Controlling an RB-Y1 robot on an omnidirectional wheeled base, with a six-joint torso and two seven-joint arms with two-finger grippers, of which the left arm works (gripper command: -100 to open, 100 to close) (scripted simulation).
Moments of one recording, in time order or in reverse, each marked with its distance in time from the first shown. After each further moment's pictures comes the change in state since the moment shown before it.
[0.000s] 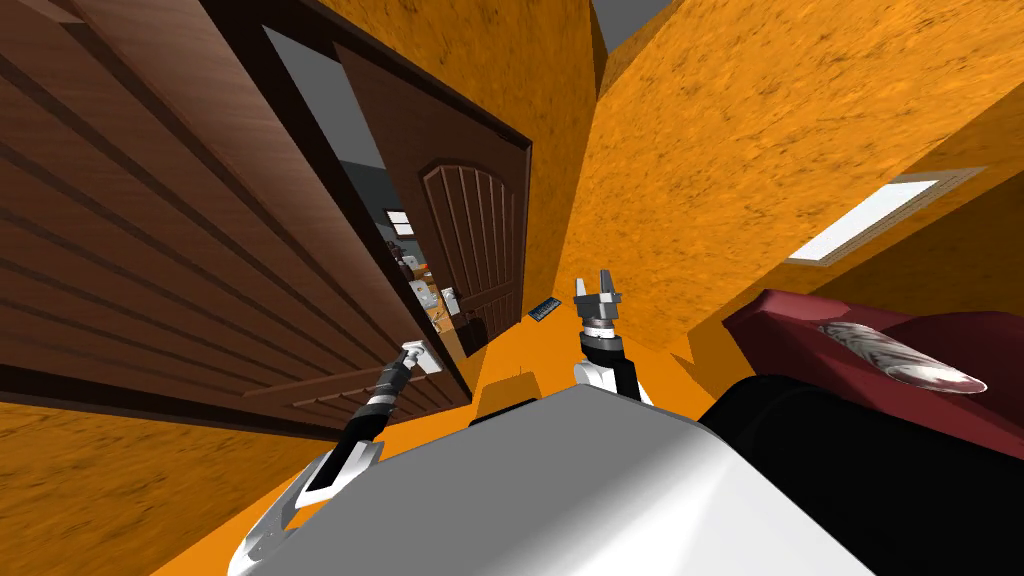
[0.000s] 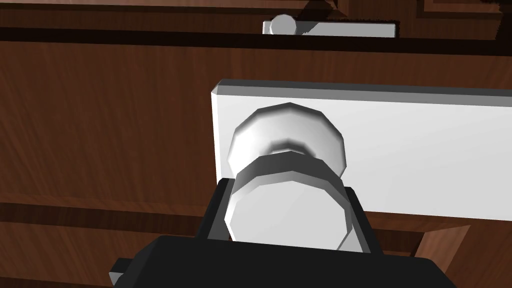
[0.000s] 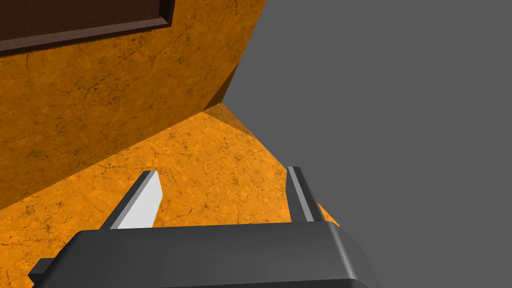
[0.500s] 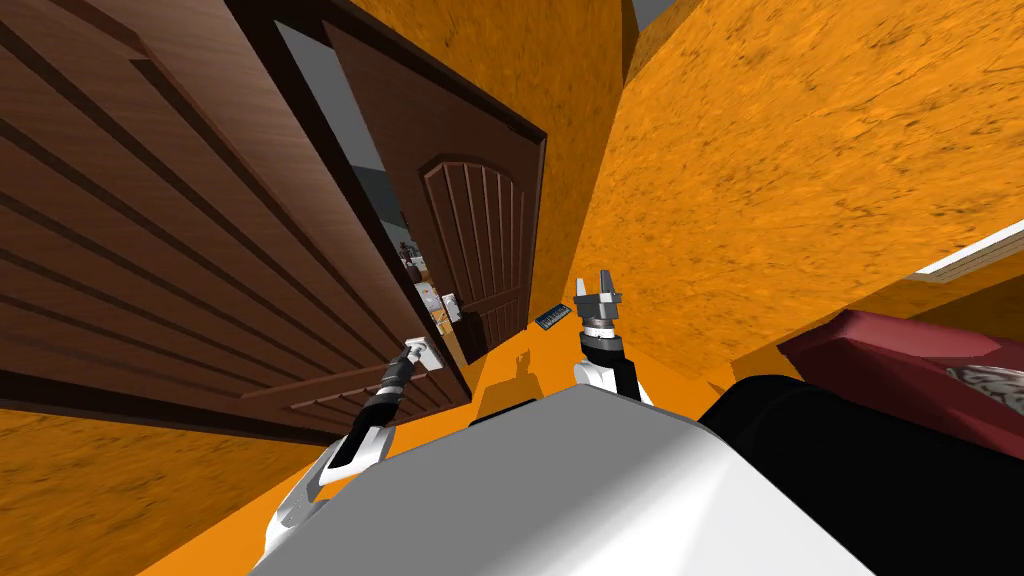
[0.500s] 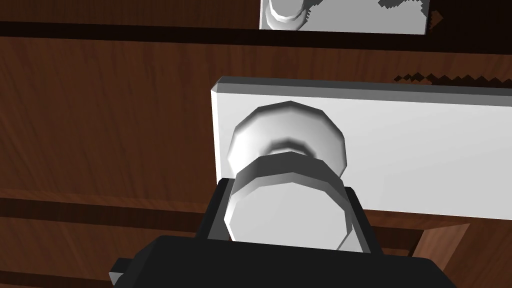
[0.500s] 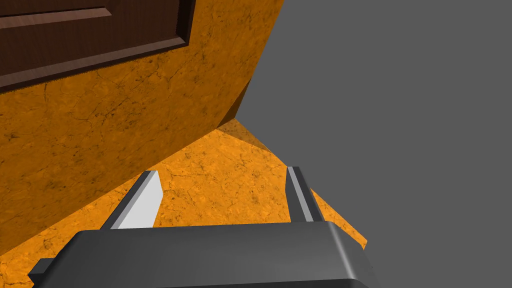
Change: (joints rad) arm -0.059 -0.071 0.036 0.035 -0.003 0.060 -0.052
